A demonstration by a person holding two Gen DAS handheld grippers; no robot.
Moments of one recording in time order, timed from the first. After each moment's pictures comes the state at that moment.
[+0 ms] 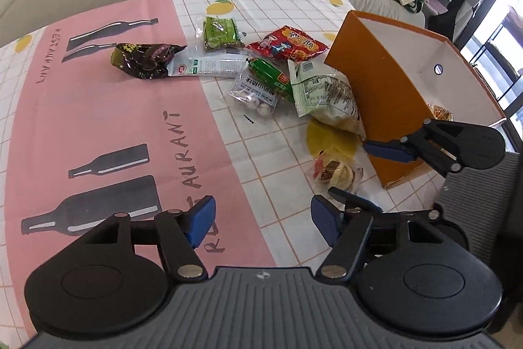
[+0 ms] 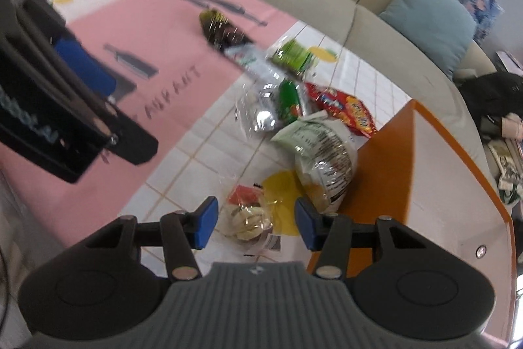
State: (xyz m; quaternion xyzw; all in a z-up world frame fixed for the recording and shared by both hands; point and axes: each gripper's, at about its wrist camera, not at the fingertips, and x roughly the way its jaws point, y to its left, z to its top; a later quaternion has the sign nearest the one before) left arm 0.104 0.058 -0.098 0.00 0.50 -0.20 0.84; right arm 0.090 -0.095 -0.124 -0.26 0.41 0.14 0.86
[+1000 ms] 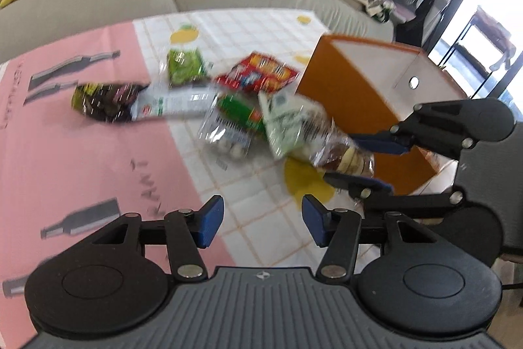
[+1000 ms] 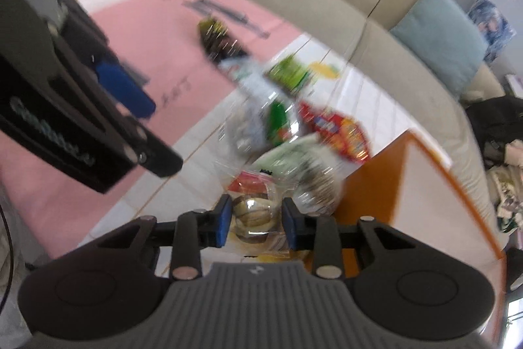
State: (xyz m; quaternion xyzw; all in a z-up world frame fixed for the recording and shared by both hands) left arm 0.135 0.046 -0.092 0.00 0.46 -0.27 0.85; right arm 0.115 -0.110 -0.090 -0.27 0.37 0.16 0.87
